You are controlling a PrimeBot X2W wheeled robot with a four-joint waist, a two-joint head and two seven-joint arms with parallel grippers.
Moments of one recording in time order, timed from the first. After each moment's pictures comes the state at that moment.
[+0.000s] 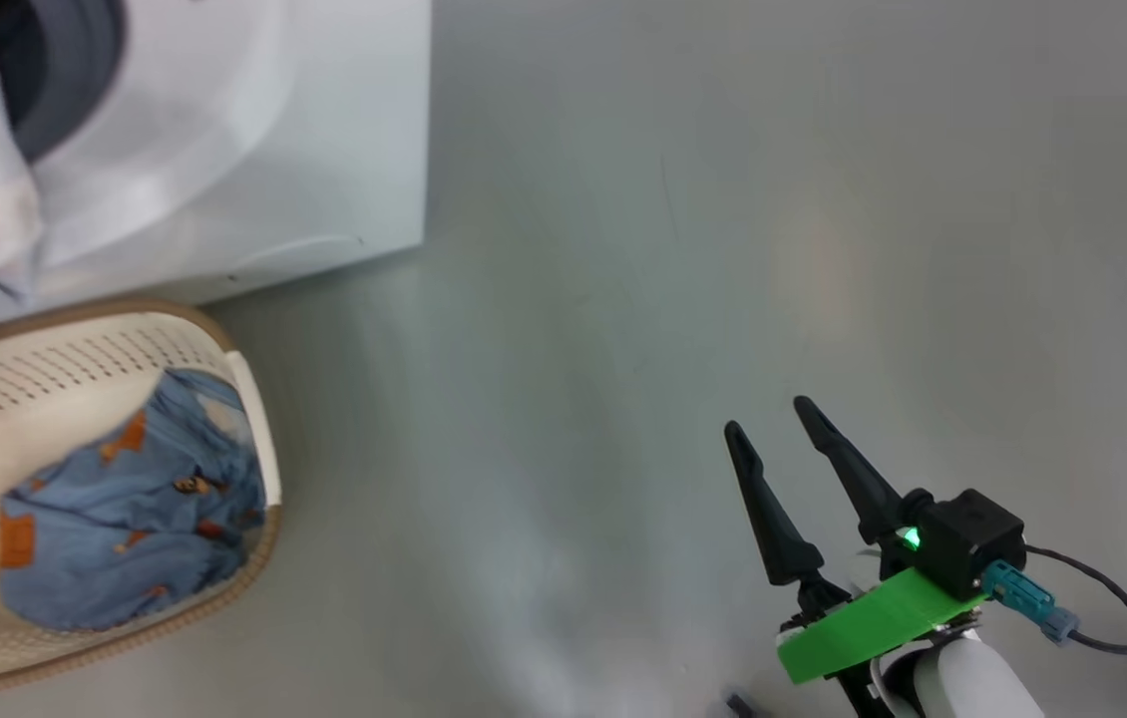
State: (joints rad) left arm -1.08 0.33 0.03 0.72 -0.21 0.01 -0.26; right arm -0.17 -0.05 0.21 0.12 0.26 0.13 -0.25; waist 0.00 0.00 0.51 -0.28
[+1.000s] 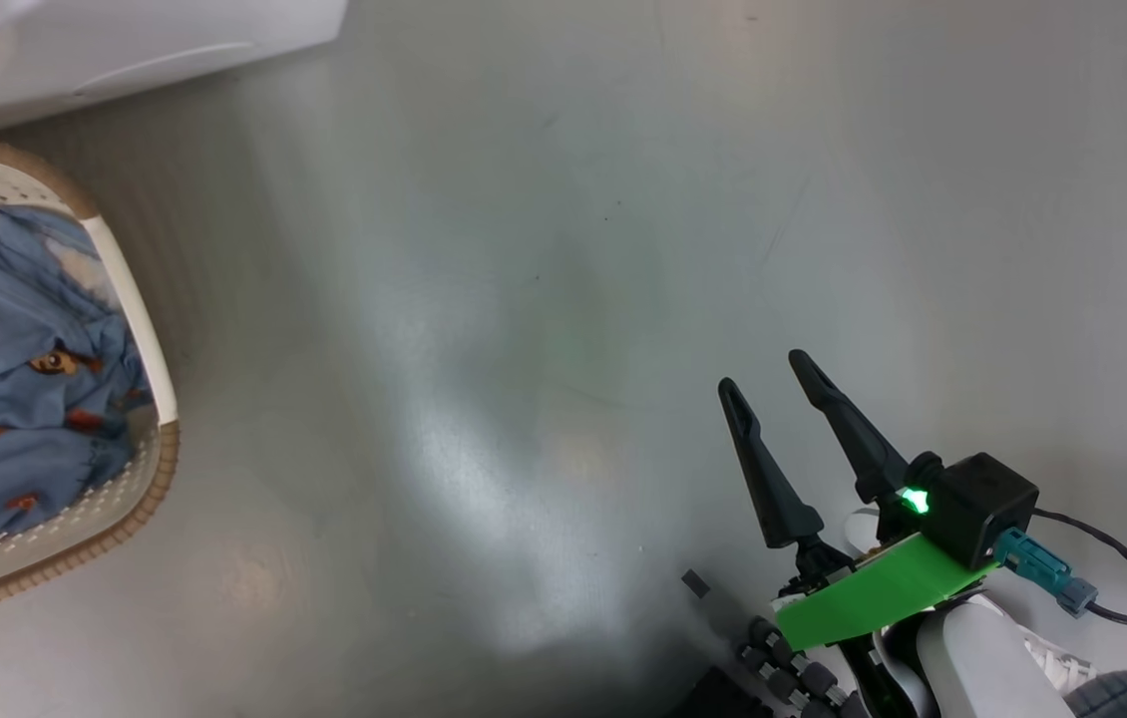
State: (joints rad) left arm -1.50 0.41 0.03 0.73 -0.11 0.00 -0.26; right arm -0.23 -0.07 0.24 0.09 0.30 0.13 -0.25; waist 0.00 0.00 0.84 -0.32
